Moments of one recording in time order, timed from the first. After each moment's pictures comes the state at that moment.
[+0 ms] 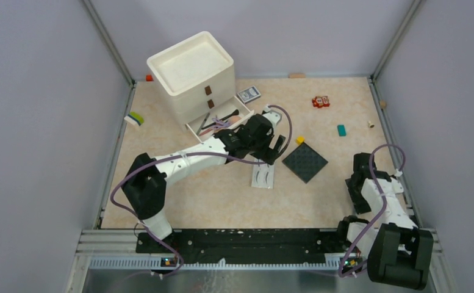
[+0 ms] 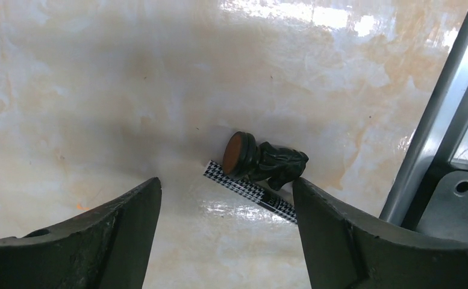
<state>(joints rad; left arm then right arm) -0.91 1.70 1.35 -0.42 -0.13 -0.26 -0.17 1.02 0.47 -0.82 0.46 1.22</state>
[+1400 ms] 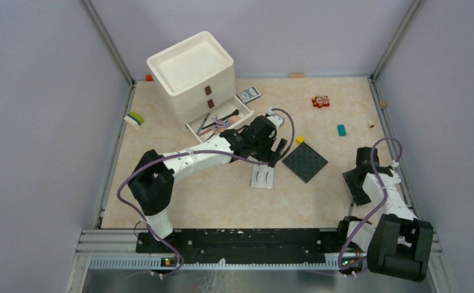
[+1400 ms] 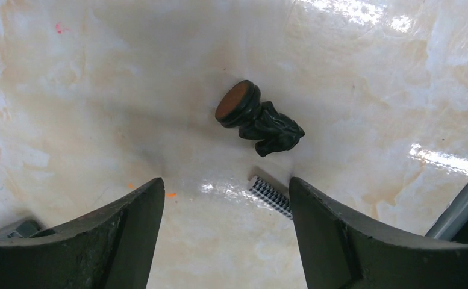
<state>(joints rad) -0.91 1.76 1.38 -0.44 -0.10 -0.27 -0.21 1.09 0.51 -0.70 0.34 1.07</state>
